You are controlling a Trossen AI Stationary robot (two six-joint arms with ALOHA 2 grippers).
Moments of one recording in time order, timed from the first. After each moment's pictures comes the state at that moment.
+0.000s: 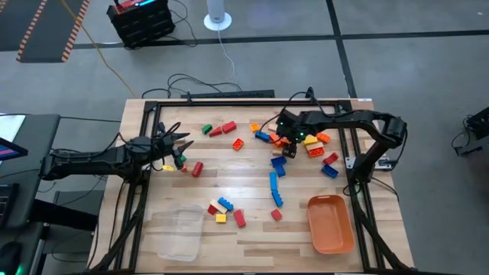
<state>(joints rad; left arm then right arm) 0.13 0.39 0.25 -0.01 -0.46 0.15 -0.49 1.64 0.92 -0.56 0.05 -0.13</state>
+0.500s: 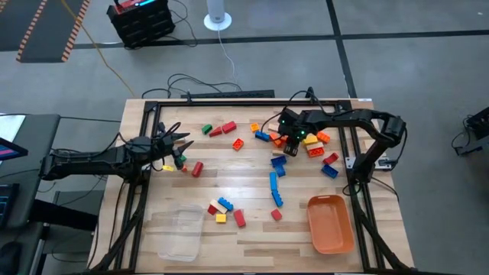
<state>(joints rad) 0.13 0.39 0.25 -0.01 -0.46 0.16 -0.51 1.66 0.91 -0.53 0.05 -0.16</state>
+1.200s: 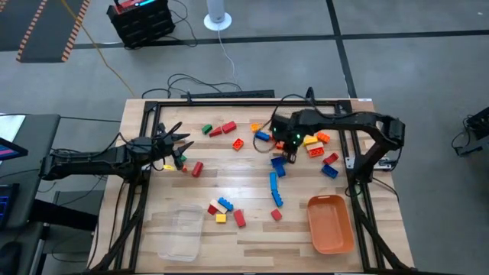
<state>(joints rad) 0.13 0.39 0.25 -0.04 -0.46 0.10 -0.27 1.63 1.19 -1.00 0.05 0.00</state>
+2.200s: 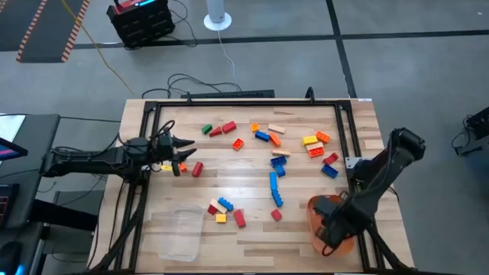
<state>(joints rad) 0.08 0.39 0.25 0.06 -0.29 -0.08 0.84 1.55 1.19 -1.25 0.06 1.52</state>
